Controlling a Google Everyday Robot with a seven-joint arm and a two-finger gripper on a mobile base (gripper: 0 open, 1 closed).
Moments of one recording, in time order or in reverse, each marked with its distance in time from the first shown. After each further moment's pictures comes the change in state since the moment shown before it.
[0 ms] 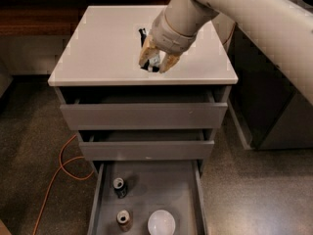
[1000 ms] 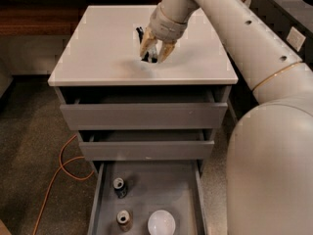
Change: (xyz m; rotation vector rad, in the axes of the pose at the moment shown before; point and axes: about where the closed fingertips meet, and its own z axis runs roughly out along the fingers) arm 0.077 0.018 0.055 -0.016 -0.115 -0.071
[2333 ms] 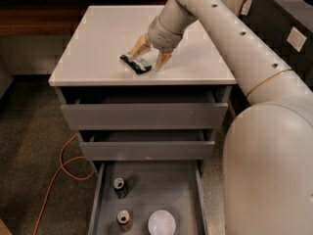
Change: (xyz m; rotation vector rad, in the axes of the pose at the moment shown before) arm 0.002 0.001 0.037 0.078 -0.037 0.016
